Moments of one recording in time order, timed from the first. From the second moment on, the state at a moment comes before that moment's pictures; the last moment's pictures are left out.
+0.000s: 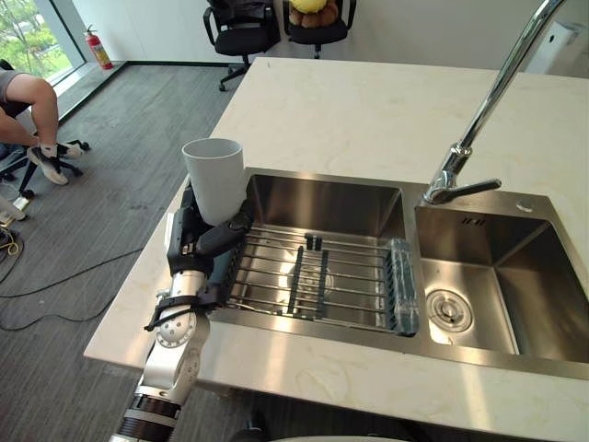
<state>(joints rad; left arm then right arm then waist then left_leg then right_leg) -0.03 0.32 -0.08 -0.04 -0.47 -0.26 0.21 0.14 -0.07 -0.47 1.12 0.58 0.11 0.08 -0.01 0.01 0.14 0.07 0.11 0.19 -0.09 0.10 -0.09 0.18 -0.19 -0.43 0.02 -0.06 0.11</state>
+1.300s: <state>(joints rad) 0.11 0.24 0.37 -0.39 -0.37 -0.37 0.16 0.28 -0.10 -0.24 0.97 0.52 0.16 0.10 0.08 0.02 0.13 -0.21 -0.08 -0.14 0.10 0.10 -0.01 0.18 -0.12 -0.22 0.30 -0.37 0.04</state>
